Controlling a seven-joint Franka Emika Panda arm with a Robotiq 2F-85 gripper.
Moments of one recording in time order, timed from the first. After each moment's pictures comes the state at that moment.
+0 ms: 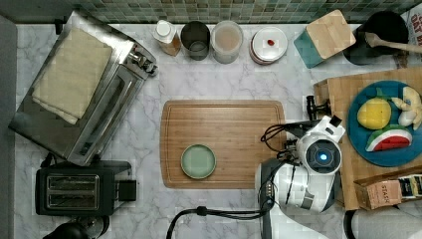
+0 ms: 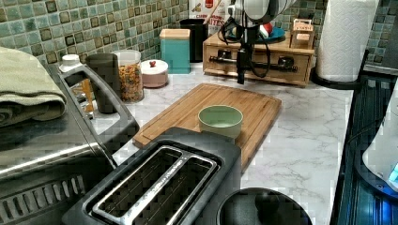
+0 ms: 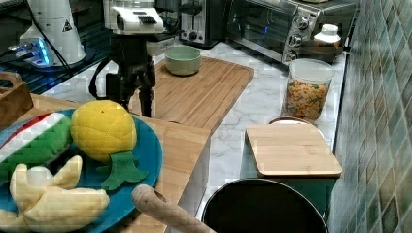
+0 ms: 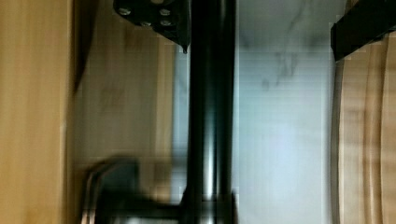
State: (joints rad) arm -0.29 0.23 -0.19 -2.40 -0.29 1.17 -1.12
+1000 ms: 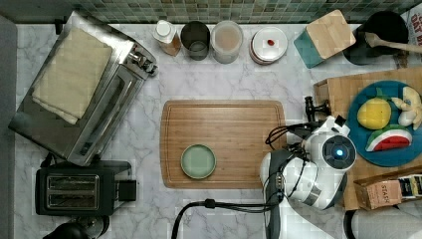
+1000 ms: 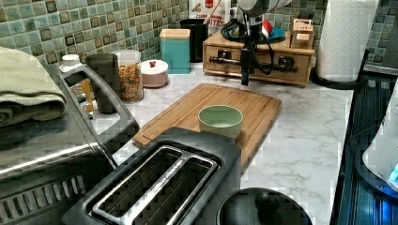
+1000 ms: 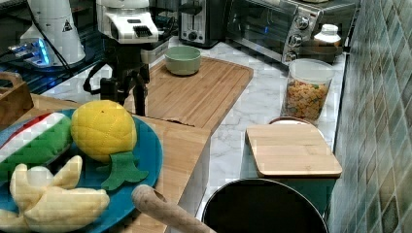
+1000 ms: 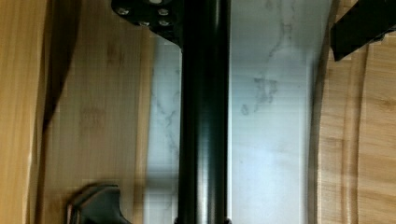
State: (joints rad) arm -0.33 0.23 -0.15 -2.36 -0.10 1.05 -1.32
